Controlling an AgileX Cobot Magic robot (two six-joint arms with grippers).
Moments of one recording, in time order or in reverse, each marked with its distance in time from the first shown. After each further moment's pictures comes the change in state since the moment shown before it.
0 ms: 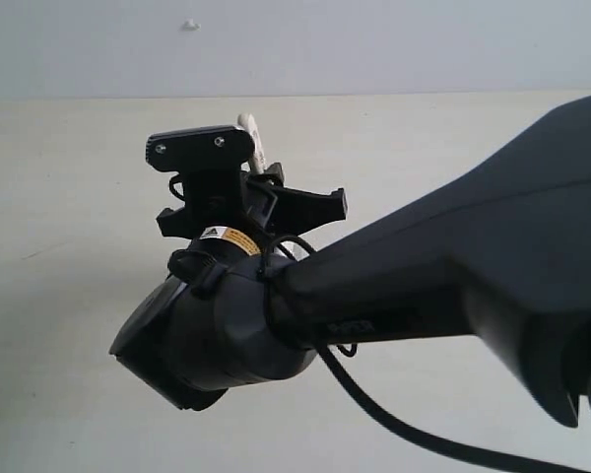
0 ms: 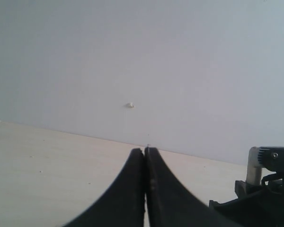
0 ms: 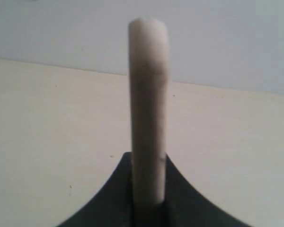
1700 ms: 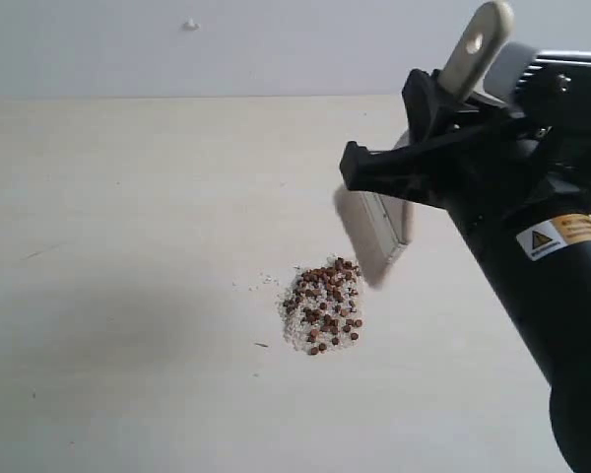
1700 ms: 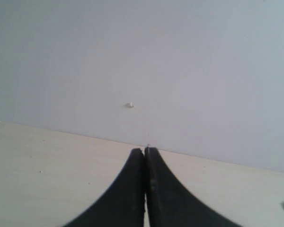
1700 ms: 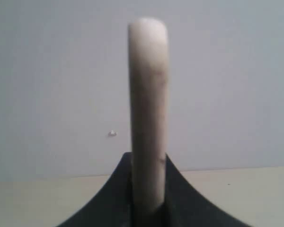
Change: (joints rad) left arm 0.000 0.000 0.000 0.000 0.000 0.000; right arm -0.104 -0.759 0.882 -0.735 0.019 0.766
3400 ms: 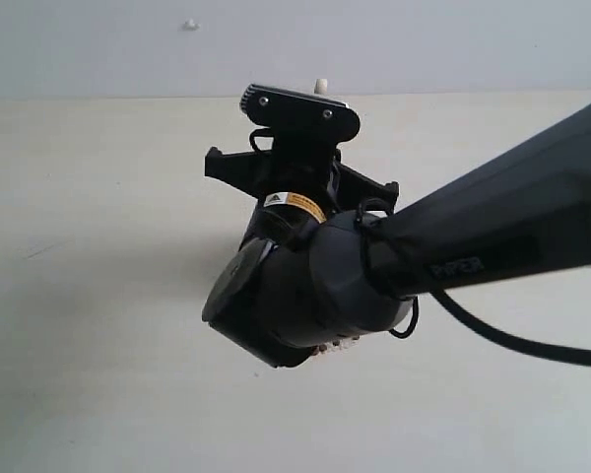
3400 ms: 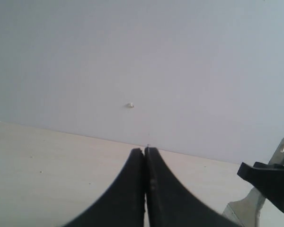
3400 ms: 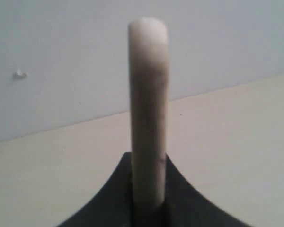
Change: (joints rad) left arm 0.000 0.000 0.000 0.000 0.000 0.004; right arm -0.002 0.643 -0.702 0.541 0.024 -0.282
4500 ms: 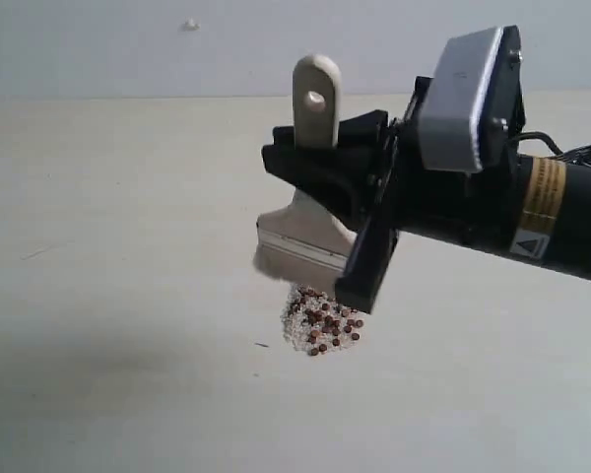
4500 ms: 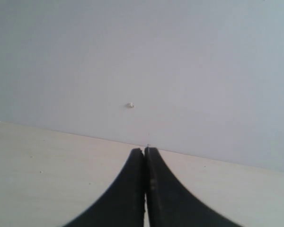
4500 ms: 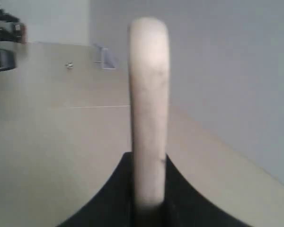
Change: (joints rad) left arm 0.000 0.000 0.000 0.000 0.002 0.000; right arm -0.551 -0.643 0.615 -2.211 0.204 0.880
